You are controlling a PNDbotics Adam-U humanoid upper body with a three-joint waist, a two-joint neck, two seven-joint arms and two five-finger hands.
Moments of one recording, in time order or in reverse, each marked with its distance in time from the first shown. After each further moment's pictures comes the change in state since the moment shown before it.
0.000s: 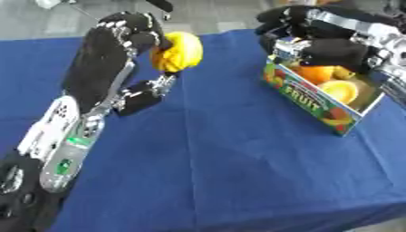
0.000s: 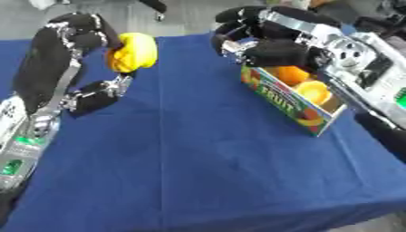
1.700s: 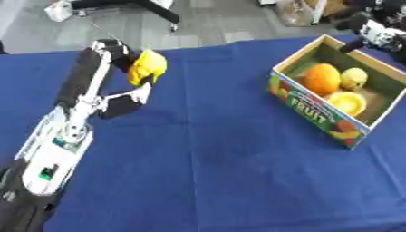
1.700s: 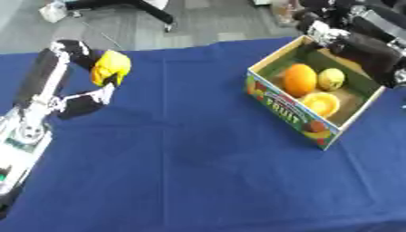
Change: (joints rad) left arm 0.017 0.046 0.079 0.127 0.324 0.248 -0.125; right arm 0.171 -0.116 -0.201 0.000 -0.077 -0.163 -0.123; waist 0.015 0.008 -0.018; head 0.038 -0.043
